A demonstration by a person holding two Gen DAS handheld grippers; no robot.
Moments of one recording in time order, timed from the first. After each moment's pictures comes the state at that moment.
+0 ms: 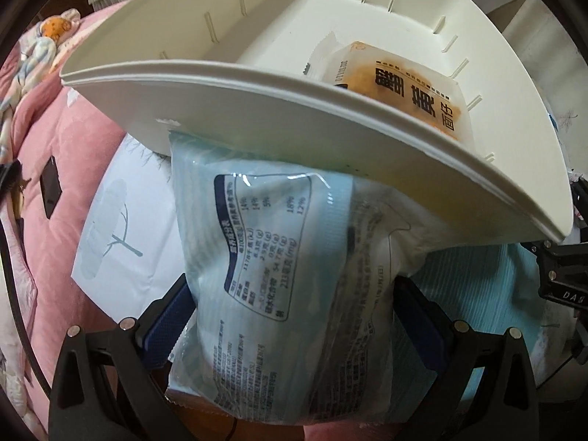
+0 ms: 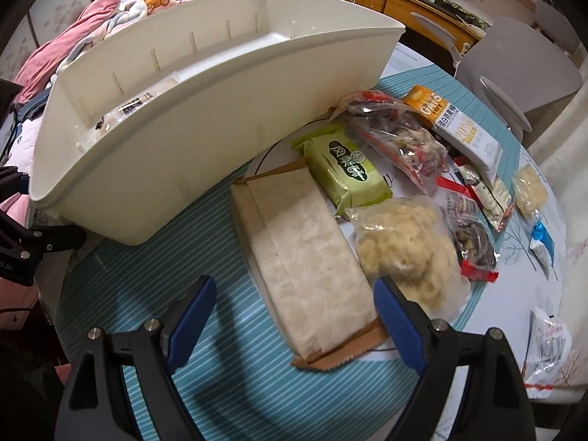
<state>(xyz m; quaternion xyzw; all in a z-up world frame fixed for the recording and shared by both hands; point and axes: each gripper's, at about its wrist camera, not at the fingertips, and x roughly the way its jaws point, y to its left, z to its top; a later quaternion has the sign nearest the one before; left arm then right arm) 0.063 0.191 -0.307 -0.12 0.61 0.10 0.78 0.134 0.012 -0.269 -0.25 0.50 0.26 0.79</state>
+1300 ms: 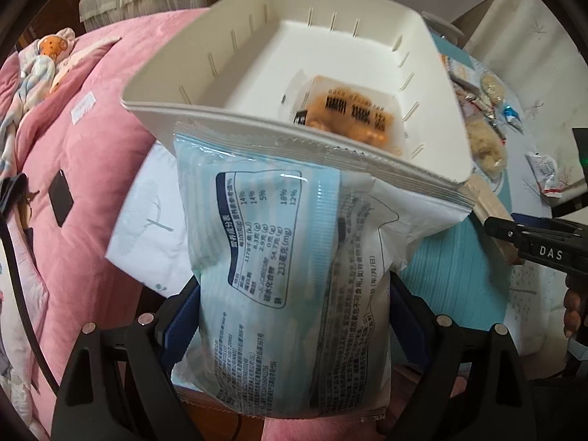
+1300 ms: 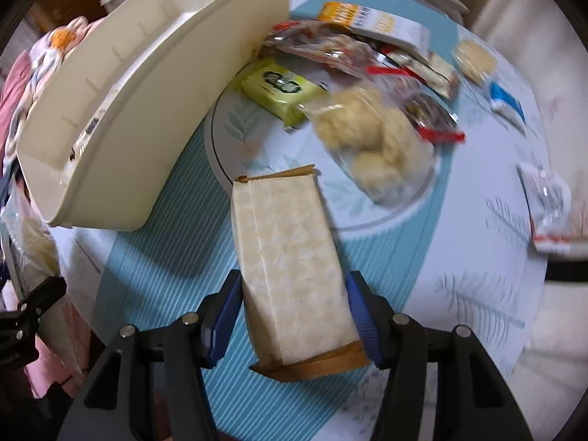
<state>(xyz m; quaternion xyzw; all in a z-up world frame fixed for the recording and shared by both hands) 0.009 0.191 -0.241 -0.11 0.59 0.07 0.80 0.109 -0.025 -0.248 -0.09 0.63 0.12 0.76</state>
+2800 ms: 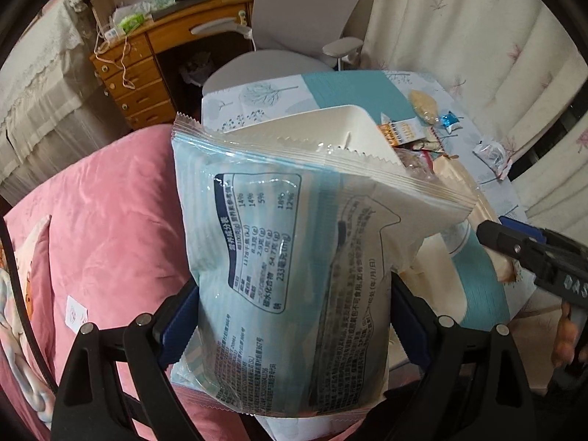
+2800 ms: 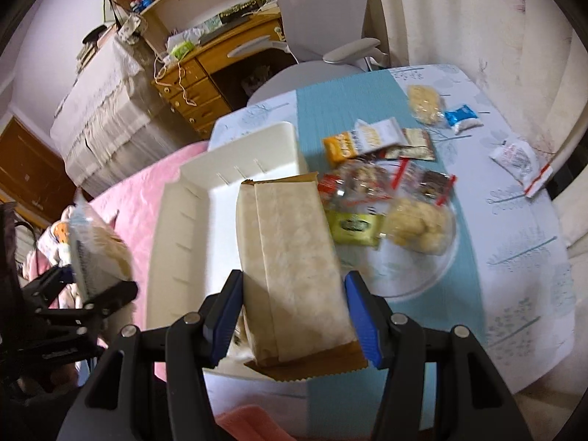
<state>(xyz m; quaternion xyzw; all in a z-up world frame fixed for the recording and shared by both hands) 0.196 0.276 -0.121 0.07 0.55 -0.15 0.82 0.123 0.060 -0.124 0.17 0.49 0.01 0.86</state>
